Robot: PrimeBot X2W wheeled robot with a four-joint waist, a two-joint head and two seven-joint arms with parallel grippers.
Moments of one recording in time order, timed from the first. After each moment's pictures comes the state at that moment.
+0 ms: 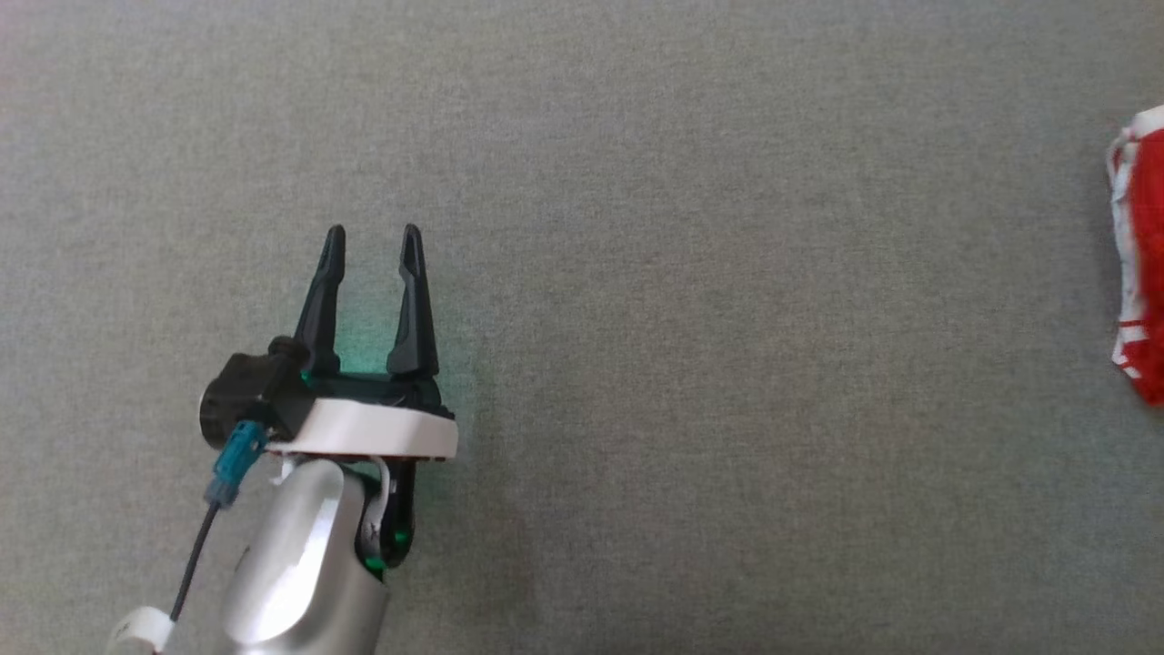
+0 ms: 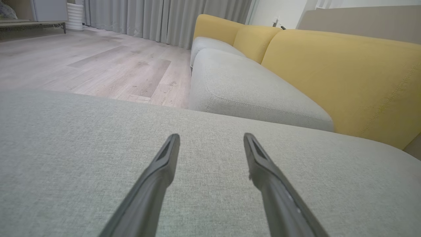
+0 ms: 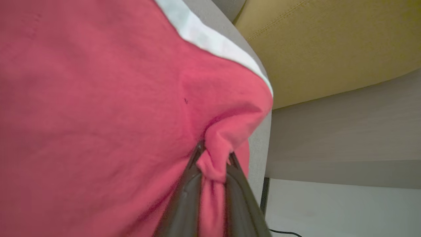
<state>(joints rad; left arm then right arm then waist) -0.35 0.04 -0.26 0.31 -0.36 0.00 -0.26 -0.36 -0.85 0.12 0.40 0.06 0.13 0.31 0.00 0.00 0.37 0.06</state>
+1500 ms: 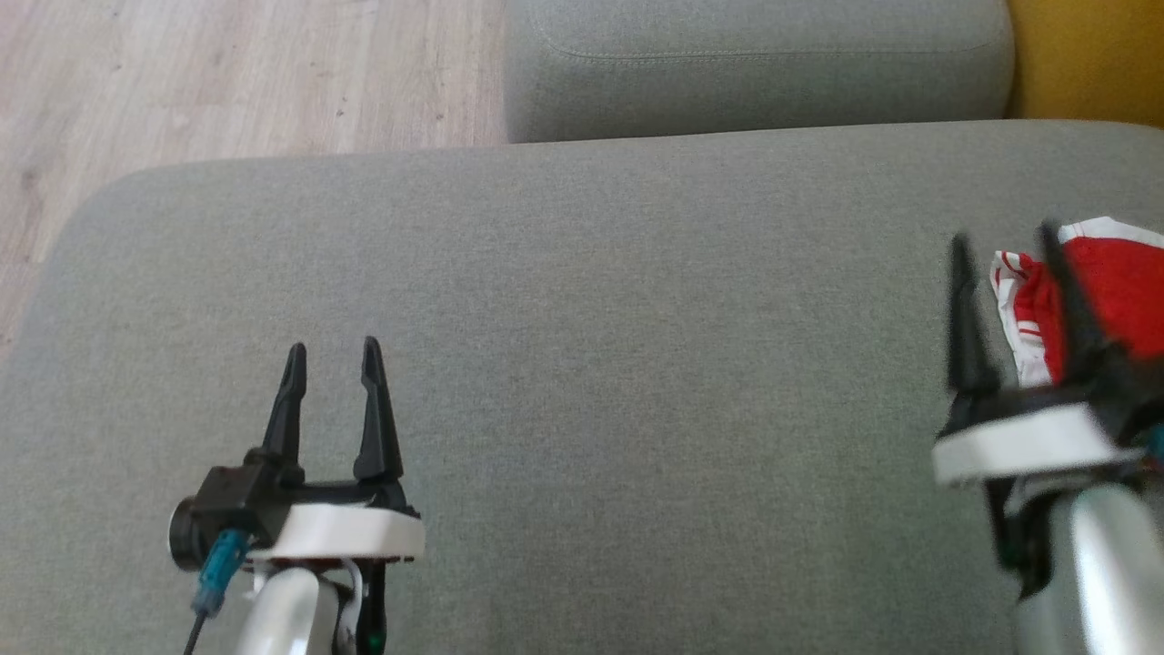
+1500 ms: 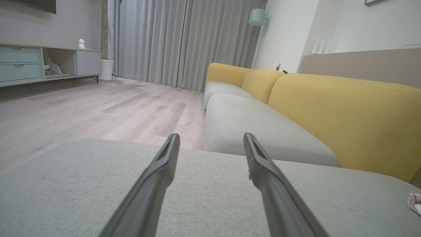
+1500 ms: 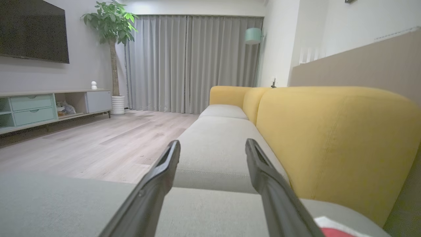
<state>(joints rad) -0.14 0.04 -0.17 0.26 -0.29 0.01 -0.26 -0.15 -0.07 -0.05 0.04 0.02 0.13 -0.14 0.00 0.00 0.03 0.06</state>
